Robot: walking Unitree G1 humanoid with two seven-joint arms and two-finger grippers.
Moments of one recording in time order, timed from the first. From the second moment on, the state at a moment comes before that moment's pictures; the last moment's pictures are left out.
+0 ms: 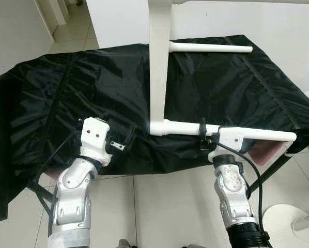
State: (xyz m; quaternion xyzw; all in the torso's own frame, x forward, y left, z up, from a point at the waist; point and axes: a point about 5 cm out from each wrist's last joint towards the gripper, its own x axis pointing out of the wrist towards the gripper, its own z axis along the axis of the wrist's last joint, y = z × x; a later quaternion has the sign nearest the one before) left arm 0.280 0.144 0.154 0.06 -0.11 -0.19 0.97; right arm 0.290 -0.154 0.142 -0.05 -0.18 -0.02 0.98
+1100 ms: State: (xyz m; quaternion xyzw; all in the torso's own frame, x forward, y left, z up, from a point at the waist) left arm 0.266 0.176 0.137 0.04 -0.10 -0.13 0.99; right arm 0.283 -0.175 0.144 -0.07 -0.17 -0.05 0.98
